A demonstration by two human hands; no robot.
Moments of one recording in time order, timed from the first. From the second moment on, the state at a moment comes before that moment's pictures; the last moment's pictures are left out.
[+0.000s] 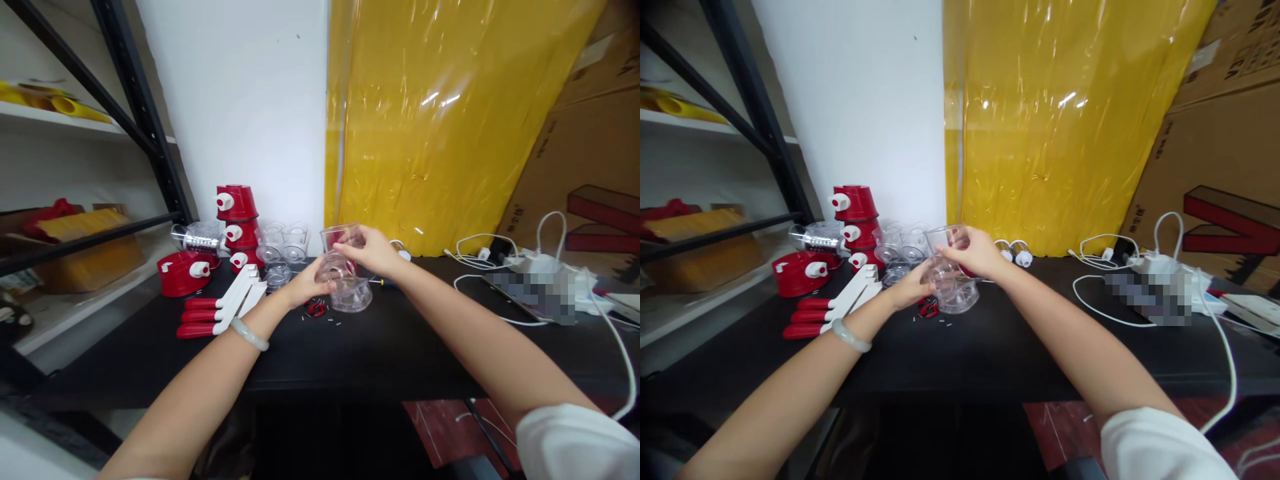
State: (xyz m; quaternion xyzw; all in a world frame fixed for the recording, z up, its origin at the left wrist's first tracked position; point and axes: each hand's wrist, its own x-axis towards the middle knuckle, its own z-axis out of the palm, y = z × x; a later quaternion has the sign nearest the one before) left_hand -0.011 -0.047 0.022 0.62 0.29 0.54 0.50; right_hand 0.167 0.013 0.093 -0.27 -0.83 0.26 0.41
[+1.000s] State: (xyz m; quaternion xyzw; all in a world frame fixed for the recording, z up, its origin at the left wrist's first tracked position) left_hand -0.021 -0.039 0.030 0.42 0.40 0.67 0.46; right_hand 0.229 0.104 0.039 -0.35 -0.93 0.07 0.12
